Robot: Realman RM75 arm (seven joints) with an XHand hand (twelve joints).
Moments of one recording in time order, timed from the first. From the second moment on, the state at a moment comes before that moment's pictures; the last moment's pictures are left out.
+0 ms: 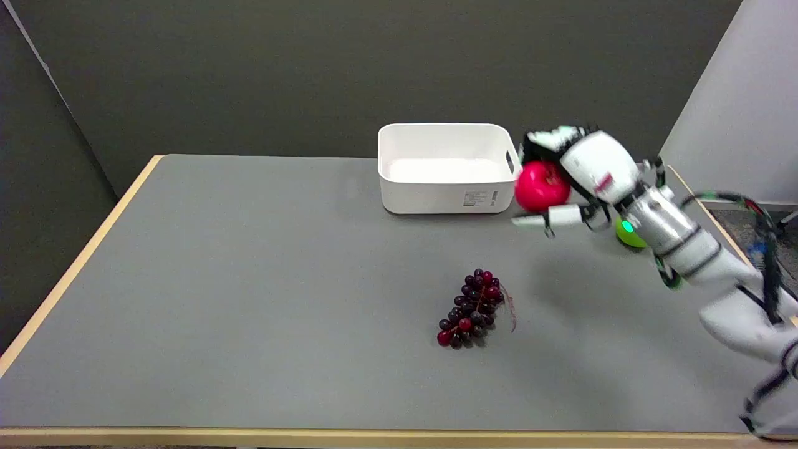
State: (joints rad) arm 0.00 -0.79 -1.55 1.11 -0.03 0.95 0.80
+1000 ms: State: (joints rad) arm 0.87 -1.09 -2.02 0.58 -0.21 0.45 0.80
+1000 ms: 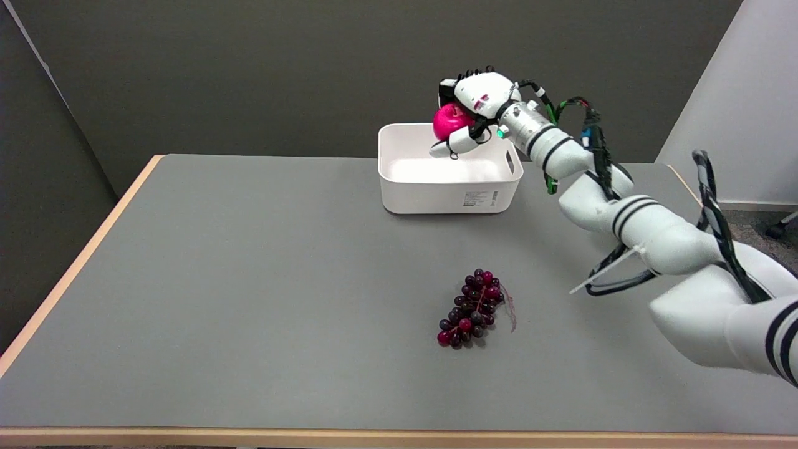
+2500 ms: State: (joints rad) arm 0.34 -0.94 -1.79 1.17 0.32 0.62 1.00
